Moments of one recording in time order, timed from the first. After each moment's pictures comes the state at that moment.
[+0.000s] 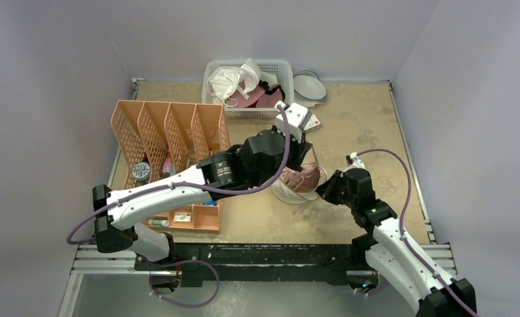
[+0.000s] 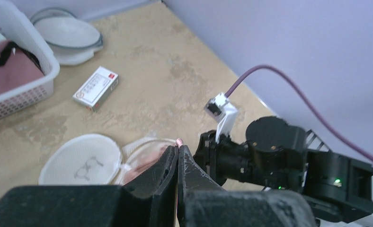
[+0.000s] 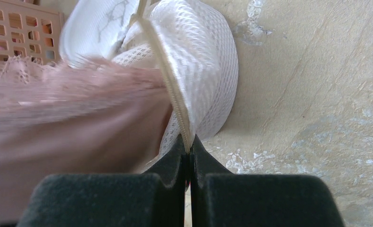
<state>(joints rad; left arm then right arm) -1.23 1.47 1.52 -0.29 -0.45 -0.35 0.35 0.69 0.33 -0.29 -0.07 0.73</state>
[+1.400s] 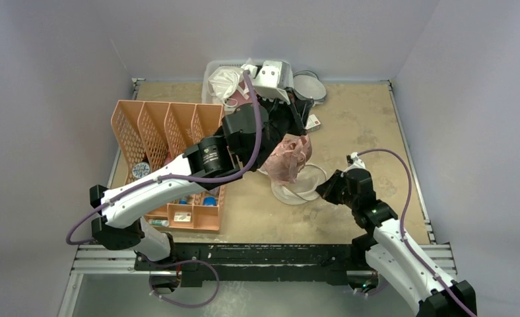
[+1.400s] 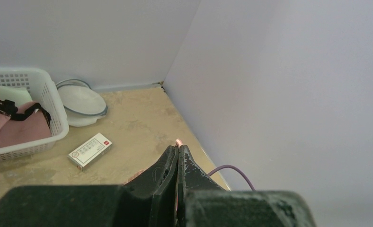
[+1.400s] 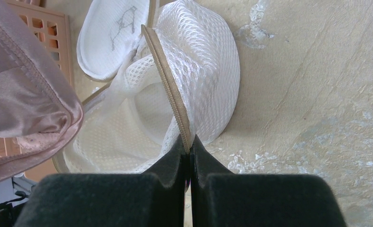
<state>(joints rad) -1.23 1.51 1.85 -0.23 -0.64 -0.39 0.35 0.67 0.33 -0.29 -0.07 0.73</state>
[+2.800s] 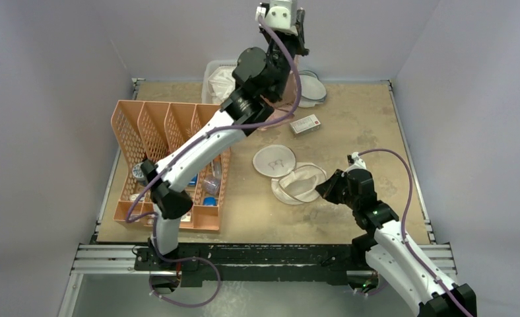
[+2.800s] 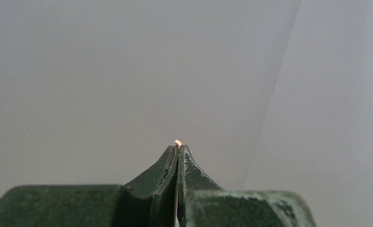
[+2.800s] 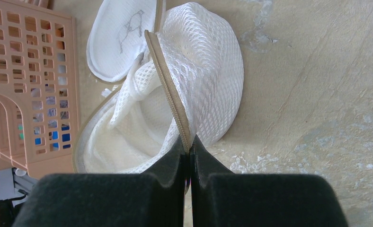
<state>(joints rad) -0.95 1.91 2.27 0.23 -0.55 0.13 0.35 0.65 0.33 -0.29 -0.07 0.72</state>
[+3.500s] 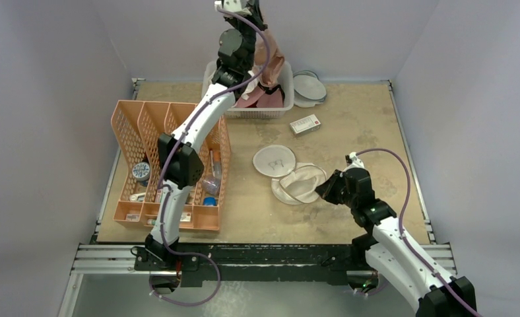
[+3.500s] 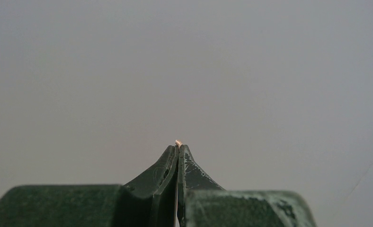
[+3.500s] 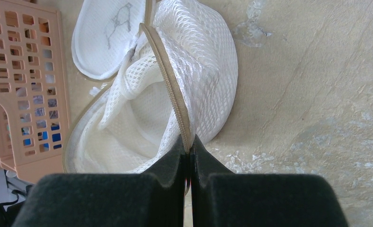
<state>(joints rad) -0.53 2.28 2.42 0.43 -0.39 -0.18 0.35 0.69 0.33 -0.28 -0.07 0.72</state>
